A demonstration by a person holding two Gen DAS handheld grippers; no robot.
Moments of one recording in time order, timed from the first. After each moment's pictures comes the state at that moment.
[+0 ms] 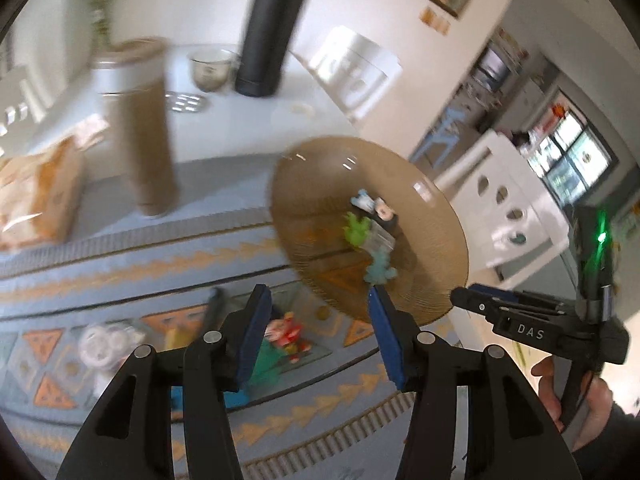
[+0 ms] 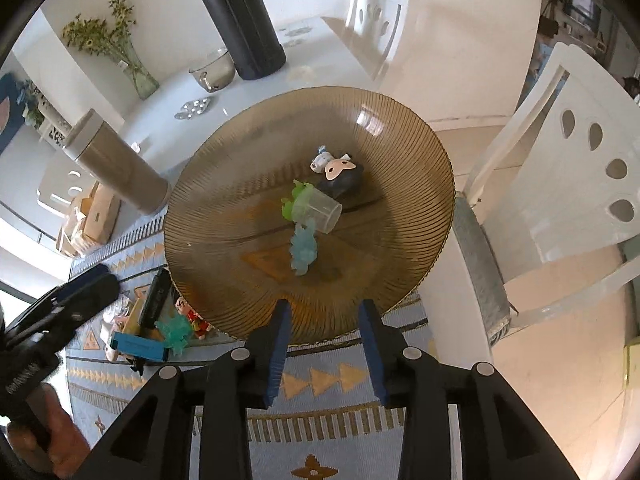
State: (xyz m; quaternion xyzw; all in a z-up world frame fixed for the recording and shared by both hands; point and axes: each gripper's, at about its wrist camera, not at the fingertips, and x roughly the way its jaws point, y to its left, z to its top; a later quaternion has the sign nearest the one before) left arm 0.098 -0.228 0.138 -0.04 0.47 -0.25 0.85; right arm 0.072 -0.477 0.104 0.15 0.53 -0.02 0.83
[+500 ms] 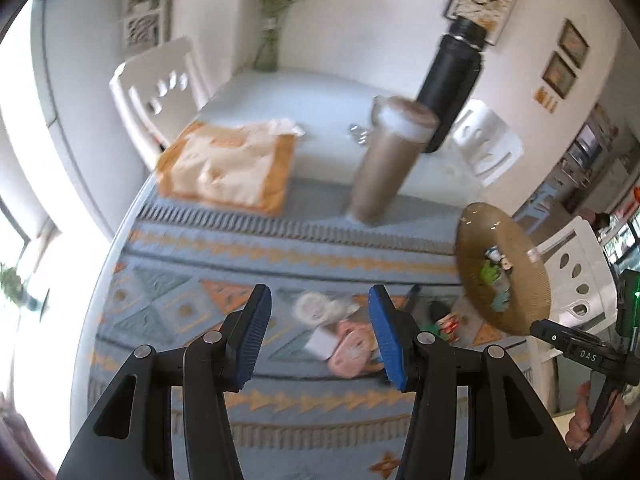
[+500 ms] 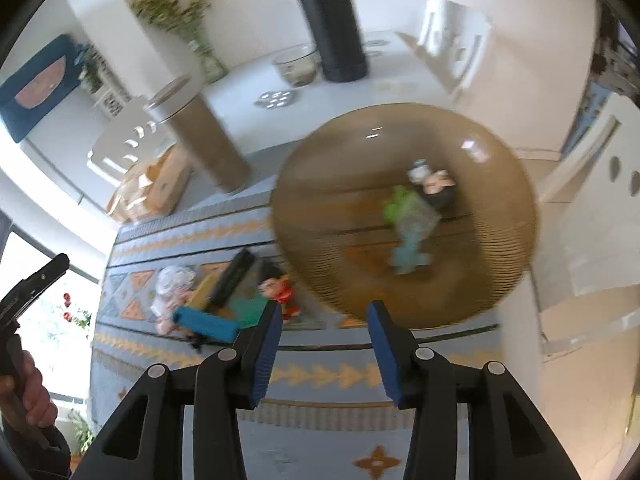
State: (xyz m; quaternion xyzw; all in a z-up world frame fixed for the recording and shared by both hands) left arm 0.062 -0.037 0.167 -0.09 0.45 -0.06 0.89; right arm 0.065 -0.395 0.122 0.12 0.51 0.09 0.85
